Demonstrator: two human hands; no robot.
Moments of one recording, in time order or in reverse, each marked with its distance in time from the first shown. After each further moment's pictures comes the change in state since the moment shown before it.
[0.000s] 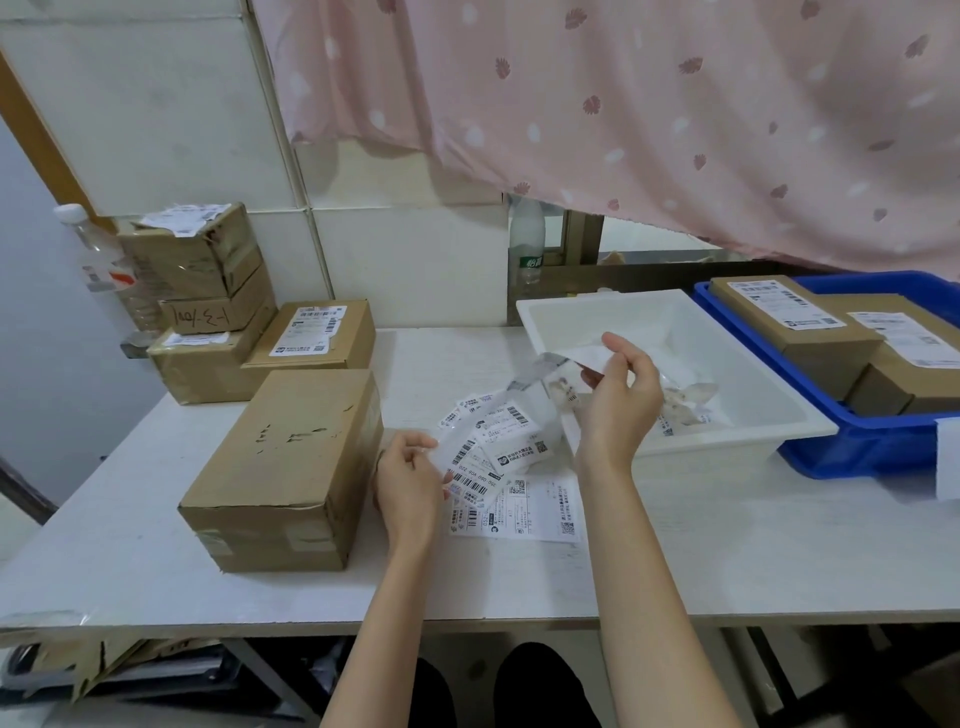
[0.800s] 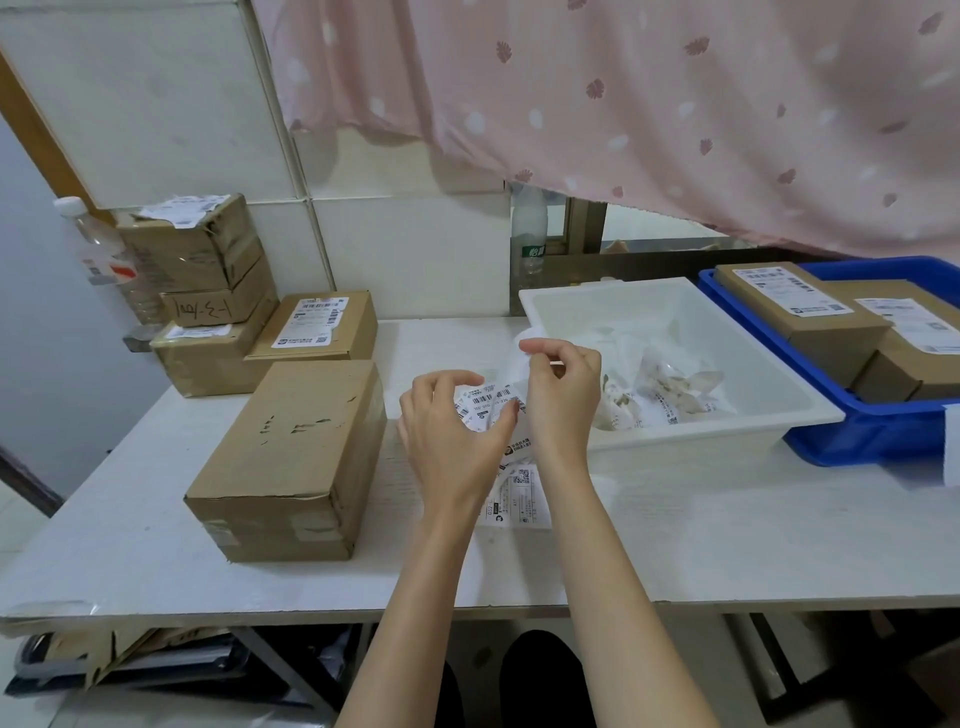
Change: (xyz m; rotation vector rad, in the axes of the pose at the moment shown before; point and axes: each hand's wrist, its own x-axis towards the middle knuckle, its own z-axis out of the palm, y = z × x) left_hand -0.018 0.034 0.018 0.237 0.004 0.522; right_hand -0.029 0.006 0.023 -0.242 -0.282 -0.030
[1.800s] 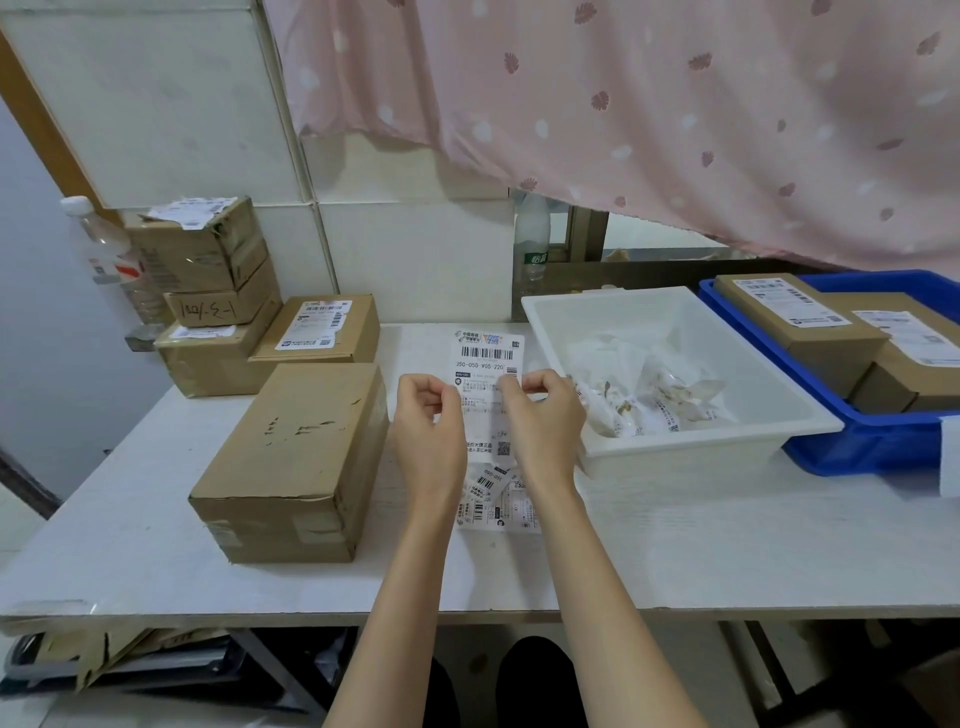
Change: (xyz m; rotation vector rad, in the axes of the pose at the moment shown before) left_hand 0.014 0.001 -0.011 -0.377 0.130 -0.278; right_hand -0.009 0.018 0.007 -0.185 -0.045 0.051
